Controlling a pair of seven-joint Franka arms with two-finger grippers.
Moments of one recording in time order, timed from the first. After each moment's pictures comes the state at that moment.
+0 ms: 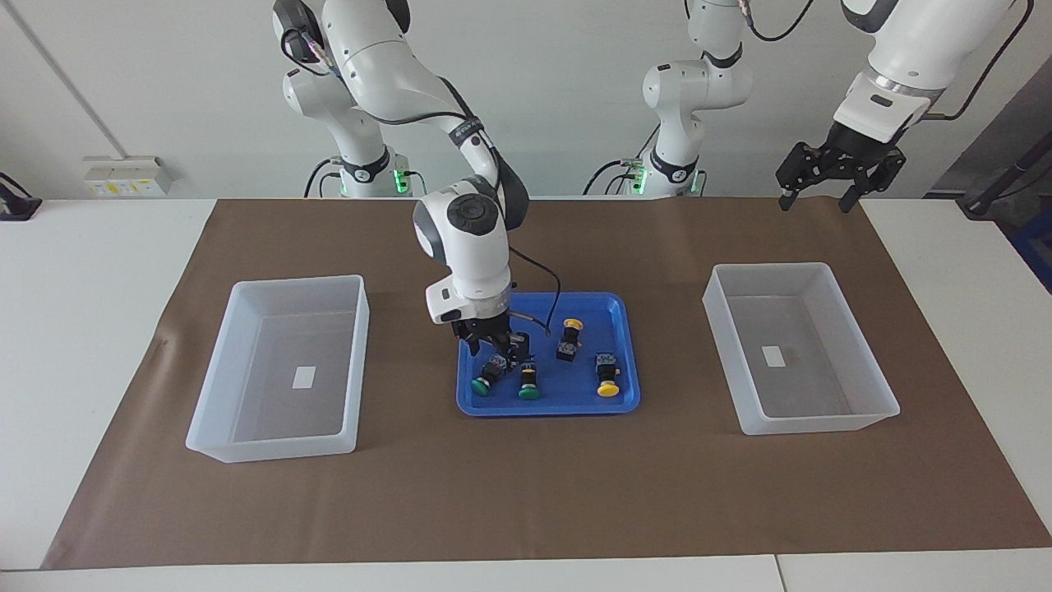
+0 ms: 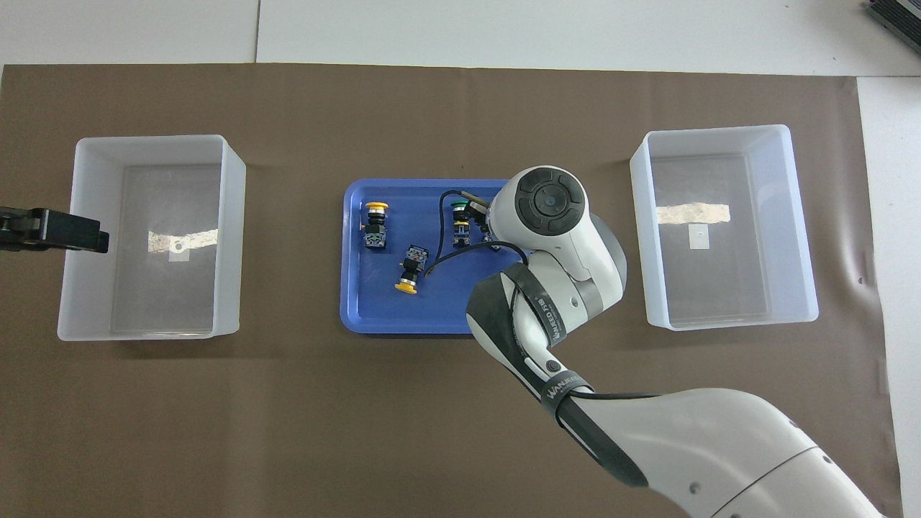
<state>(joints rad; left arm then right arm) 0.01 -0.08 -0.06 -1.63 -0.04 1.59 0.04 0.45 0.48 0.05 -1.70 -0.06 2.30 1.06</state>
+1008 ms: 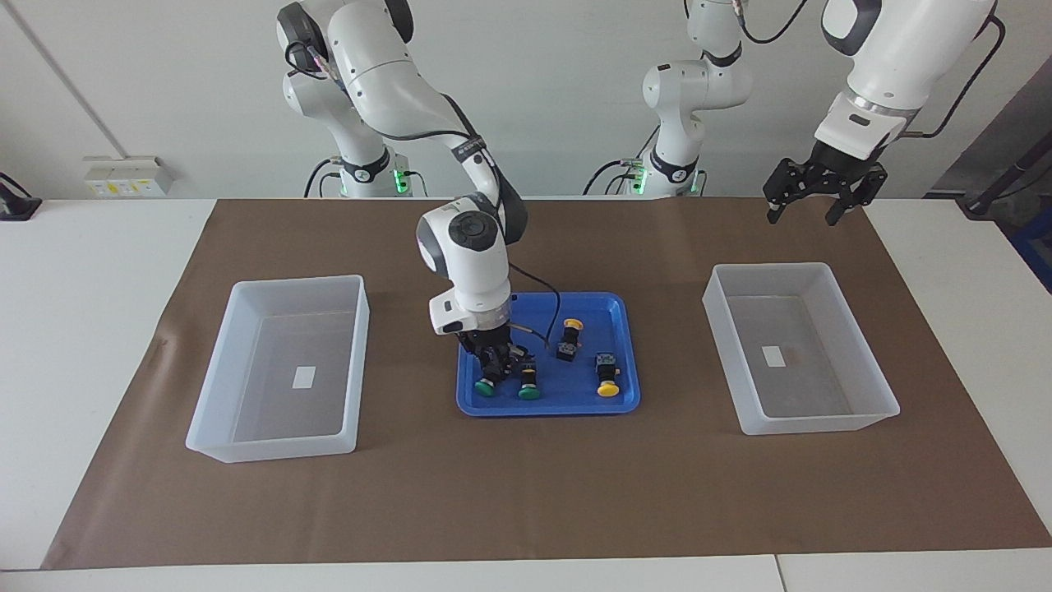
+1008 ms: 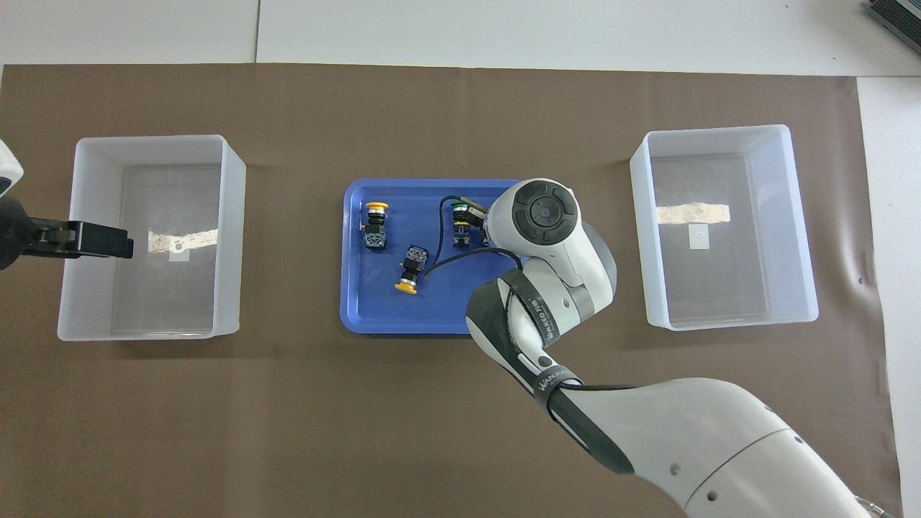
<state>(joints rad) 0.00 -0.13 -0.07 -1.77 -0.04 1.72 0.03 0.45 0.52 0.04 -1.72 -0.06 2.39 1.08</state>
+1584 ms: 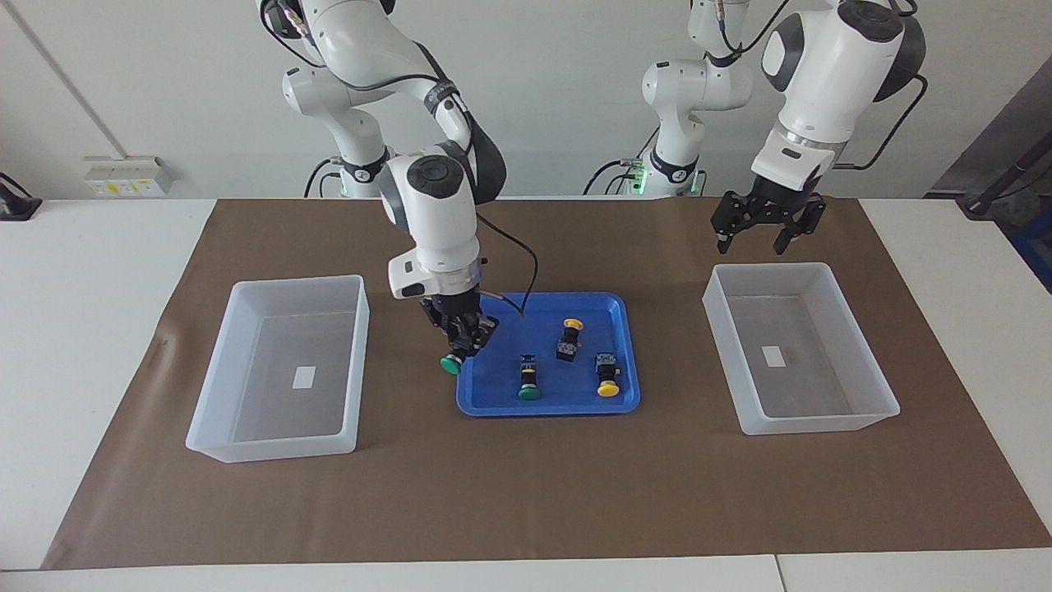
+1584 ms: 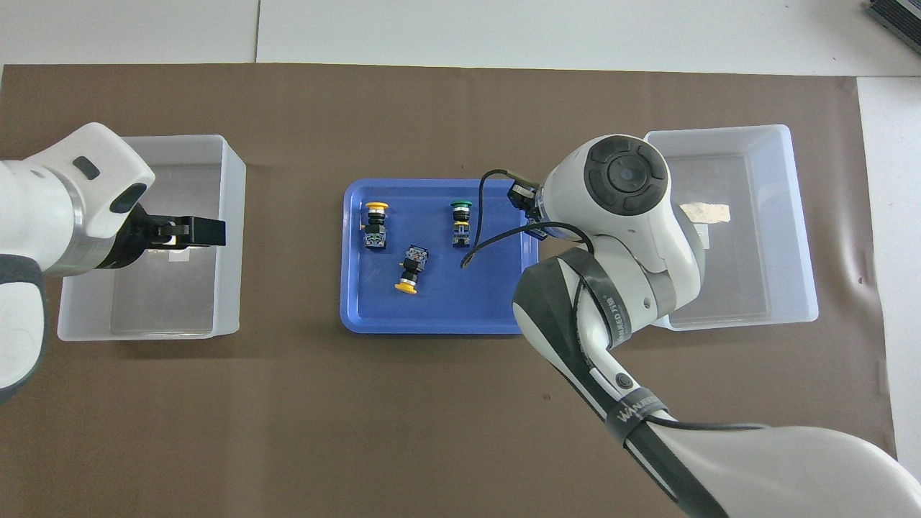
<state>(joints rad) -0.15 -0.10 -0.08 -1.91 -0.04 1.96 -0.17 0.36 0.29 0.04 -1.73 -0.06 2.13 0.94</state>
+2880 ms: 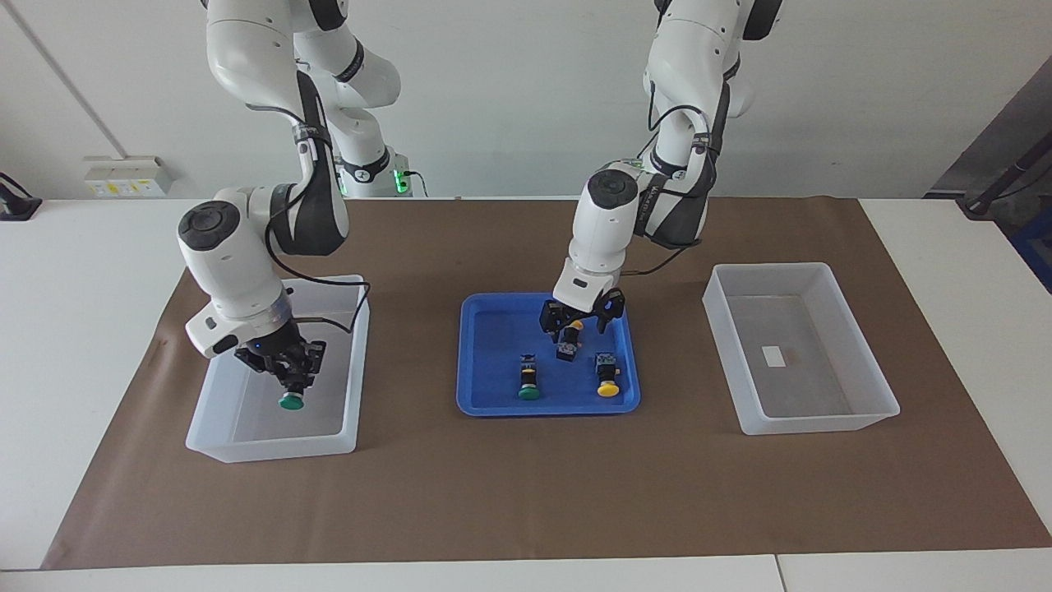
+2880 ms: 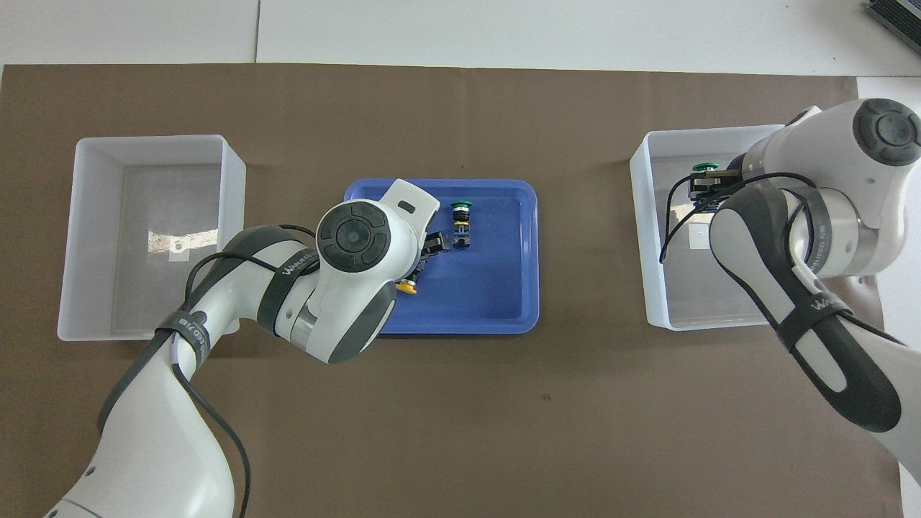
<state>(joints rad) -0.52 0.34 -0.08 -1.88 0.04 2.35 -0.80 -0.05 0.36 0.03 -1.77 -0.02 2.24 0.04</state>
